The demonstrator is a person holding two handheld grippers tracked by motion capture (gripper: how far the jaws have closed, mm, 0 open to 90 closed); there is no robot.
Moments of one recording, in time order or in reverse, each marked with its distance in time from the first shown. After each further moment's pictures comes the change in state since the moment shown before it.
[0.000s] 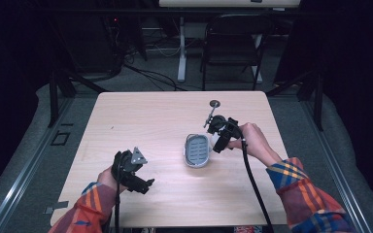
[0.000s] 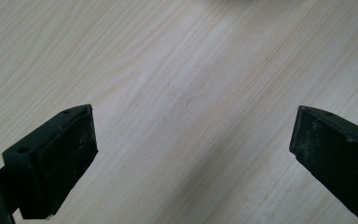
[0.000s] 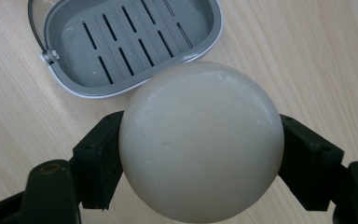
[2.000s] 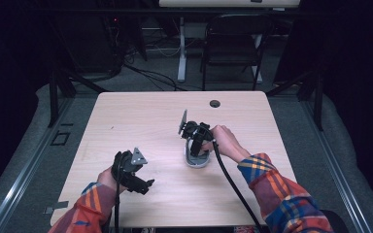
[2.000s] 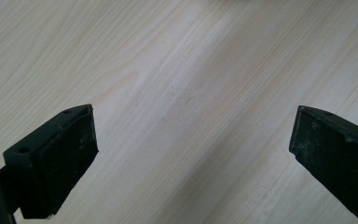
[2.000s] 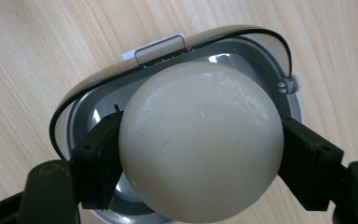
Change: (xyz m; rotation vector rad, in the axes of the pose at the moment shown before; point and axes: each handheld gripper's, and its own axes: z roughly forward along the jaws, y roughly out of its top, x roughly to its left) left arm -0.001 0.000 0.000 0.001 0.000 0.008; right arm 0.027 0.066 0.057 0.088 0.068 -0.078
